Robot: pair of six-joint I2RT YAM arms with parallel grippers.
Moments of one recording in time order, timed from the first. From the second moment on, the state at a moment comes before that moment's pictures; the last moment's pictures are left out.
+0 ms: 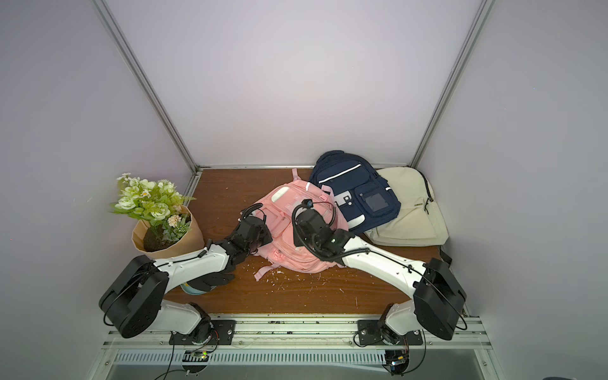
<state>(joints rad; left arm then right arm) -0.60 1.42 0.65 0.07 -0.23 -0.85 0.99 1.41 0.98 -0.17 0.35 0.61</state>
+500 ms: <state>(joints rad) -0.61 1.38 0.64 0.07 -0.23 -0.86 1.15 1.66 0.95 0.02 0.28 0.75</state>
